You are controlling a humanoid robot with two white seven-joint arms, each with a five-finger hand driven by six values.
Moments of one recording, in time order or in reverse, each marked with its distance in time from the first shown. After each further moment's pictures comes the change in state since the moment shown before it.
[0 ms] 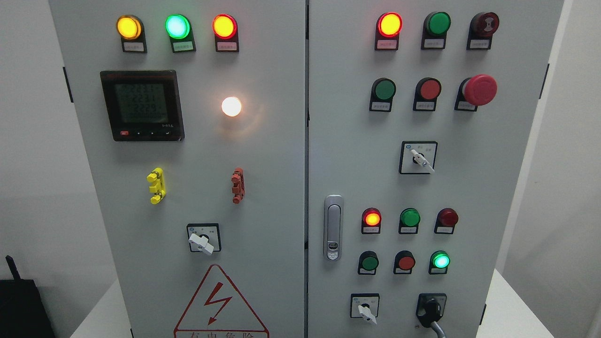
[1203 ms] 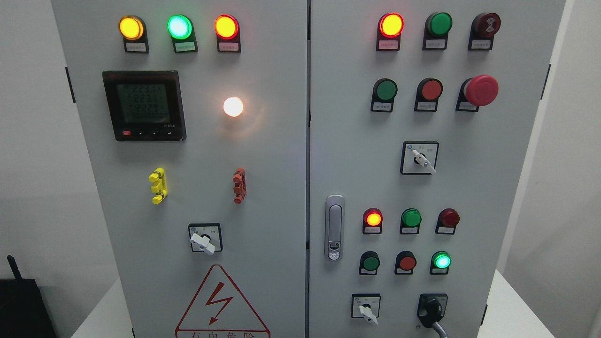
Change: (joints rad) left arm 0.000 0.000 0.000 0.000 0.000 0.001 0.000; right arm -0.002 0.000 -0.018 0.007 -0.003 0.003 0.004
